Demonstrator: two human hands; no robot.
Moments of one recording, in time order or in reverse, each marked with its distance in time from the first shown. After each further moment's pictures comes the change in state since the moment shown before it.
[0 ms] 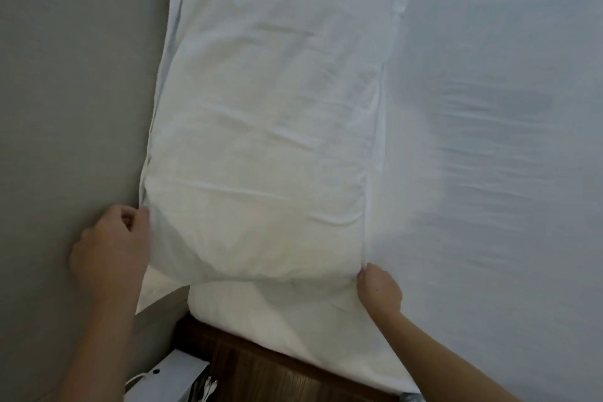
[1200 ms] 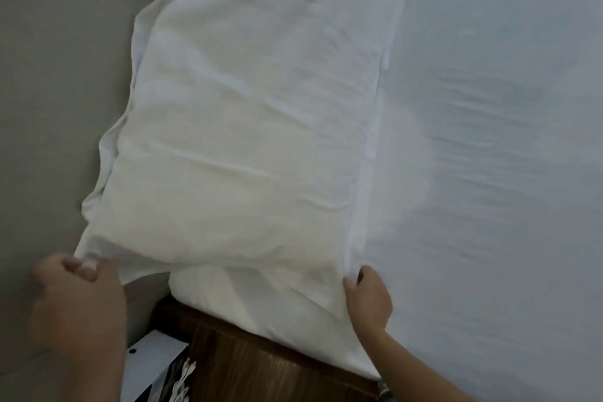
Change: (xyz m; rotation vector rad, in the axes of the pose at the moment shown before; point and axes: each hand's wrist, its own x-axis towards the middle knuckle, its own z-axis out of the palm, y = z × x) left_hand -0.080 -0.142 0.081 -0.144 -0.002 -0.281; right_hand -0.033 0.023 0.024 0.242 0.136 0.108
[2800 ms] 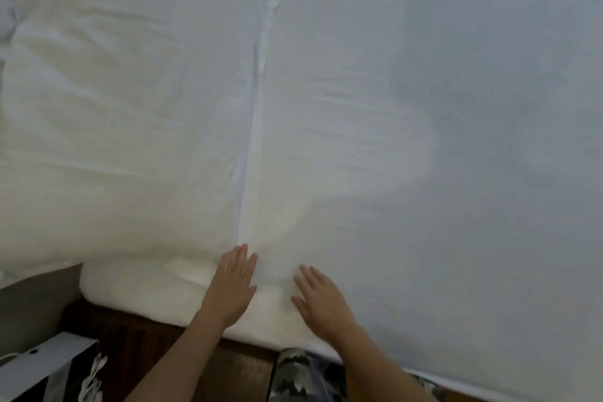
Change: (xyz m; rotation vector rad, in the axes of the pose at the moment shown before) left_hand -0.268 0.178 0.134 0.658 -0.689 1.274; right_hand 0.020 0.149 -0.104 -0.587 -0.269 -0.736
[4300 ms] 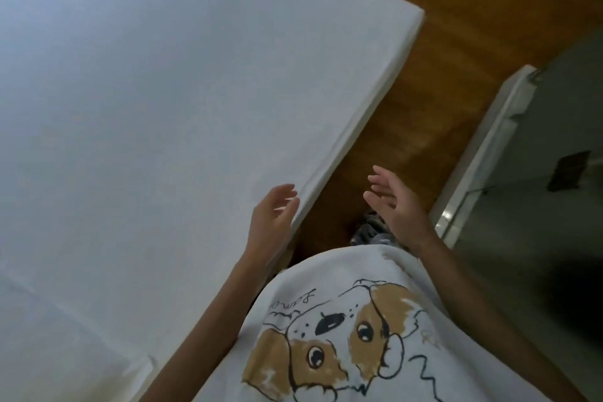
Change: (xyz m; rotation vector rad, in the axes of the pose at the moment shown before) left_hand -0.284 0.606 -0.254 -0.715 0.035 0.669; right_hand -0.700 0.115 0.131 1.389 1.447 0.743
